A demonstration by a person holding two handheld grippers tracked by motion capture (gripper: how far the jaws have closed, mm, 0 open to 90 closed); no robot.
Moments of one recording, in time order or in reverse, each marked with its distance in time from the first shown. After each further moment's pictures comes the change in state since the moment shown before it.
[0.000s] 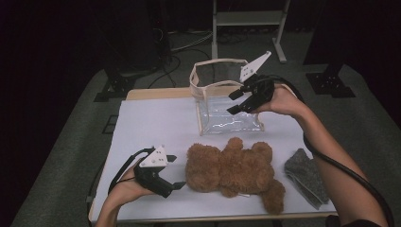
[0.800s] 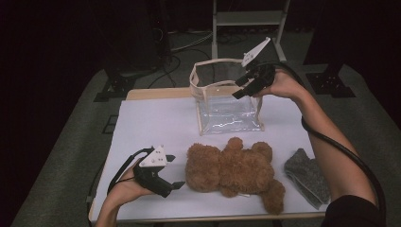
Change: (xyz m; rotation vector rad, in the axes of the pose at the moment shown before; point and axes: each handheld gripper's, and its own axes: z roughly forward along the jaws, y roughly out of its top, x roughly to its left) left arm 0.001 -0.002 0.001 0.013 0.011 -0.007; right arm -0.058 -0.004 -0.003 0.073 -0.073 0.065
